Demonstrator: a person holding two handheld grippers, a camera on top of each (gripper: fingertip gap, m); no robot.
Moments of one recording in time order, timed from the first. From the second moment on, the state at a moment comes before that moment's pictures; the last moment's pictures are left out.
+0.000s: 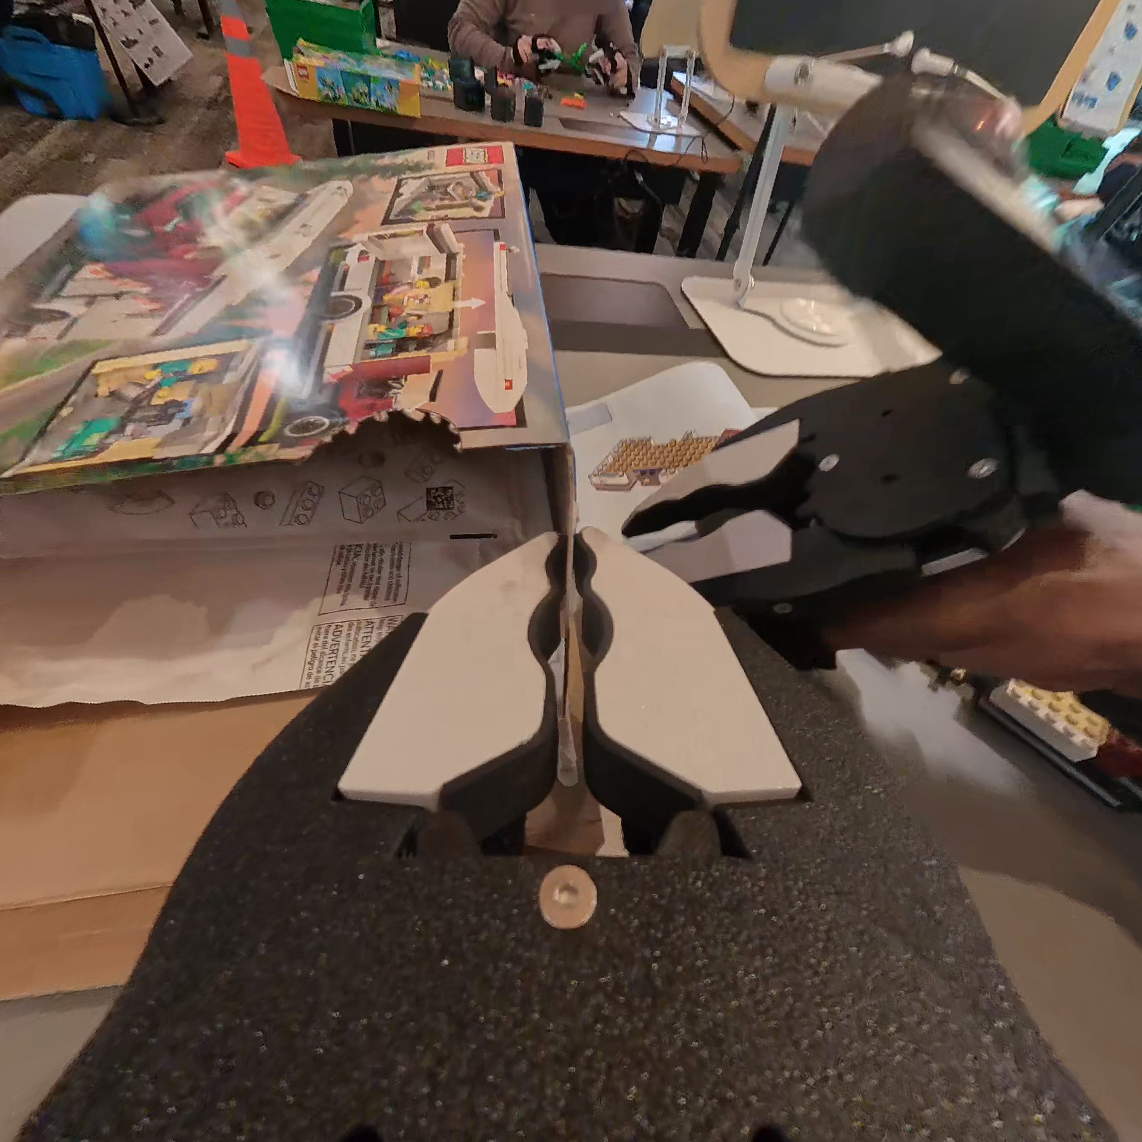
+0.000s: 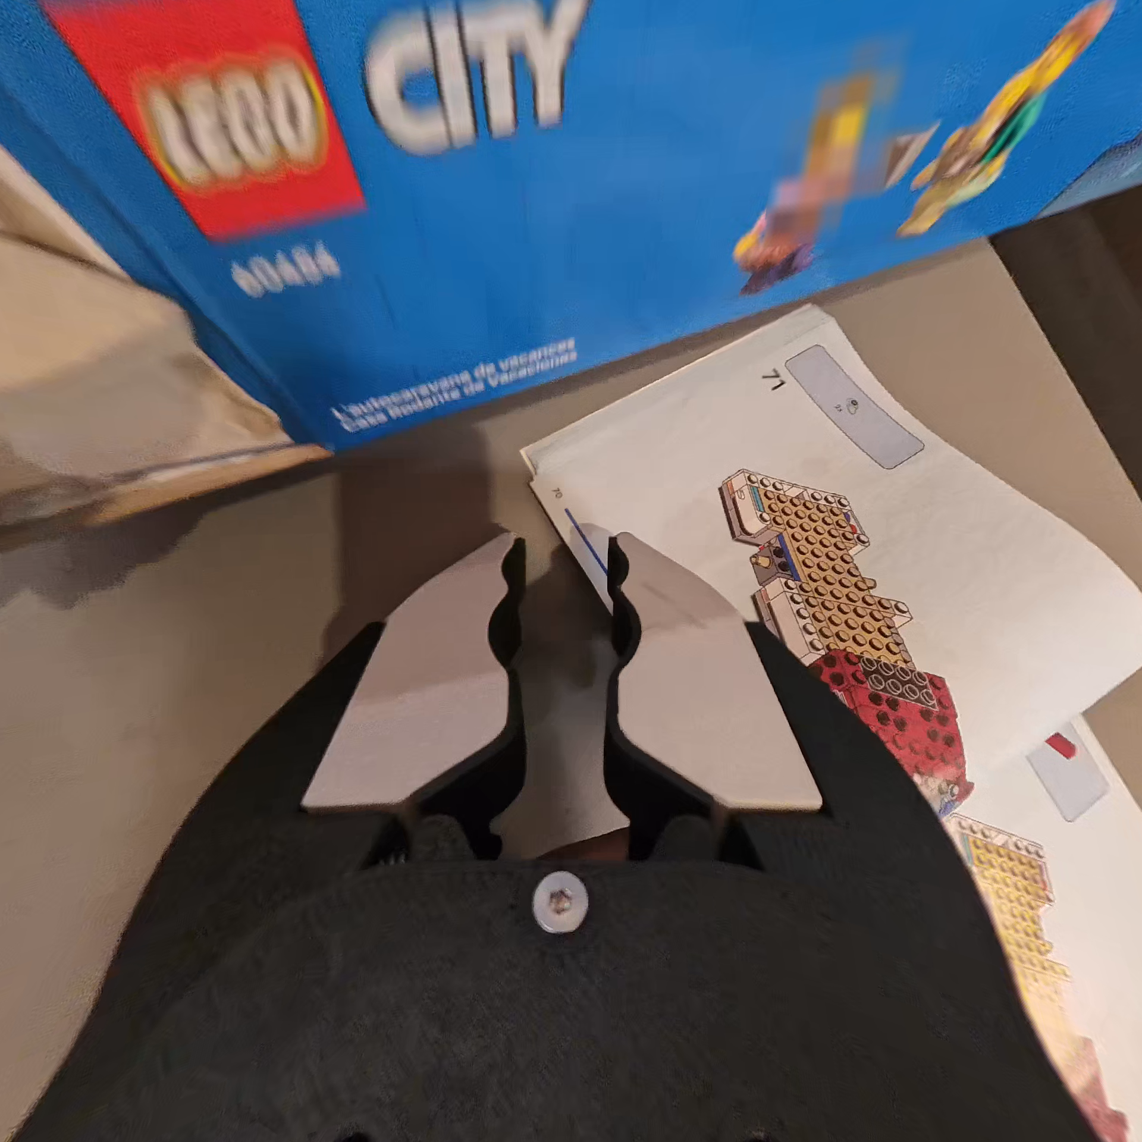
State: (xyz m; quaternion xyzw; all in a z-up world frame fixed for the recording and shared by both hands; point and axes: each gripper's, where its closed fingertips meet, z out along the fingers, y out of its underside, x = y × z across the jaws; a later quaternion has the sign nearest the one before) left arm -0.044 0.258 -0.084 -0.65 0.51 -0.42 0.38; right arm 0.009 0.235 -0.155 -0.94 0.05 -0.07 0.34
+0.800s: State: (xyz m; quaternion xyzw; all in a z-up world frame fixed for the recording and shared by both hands) left arm -0.053 0.231 -0.102 -0.61 0.56 -0.37 0.42; right arm 0.010 0.028 -0.102 -0.89 0.10 -0.07 0.44
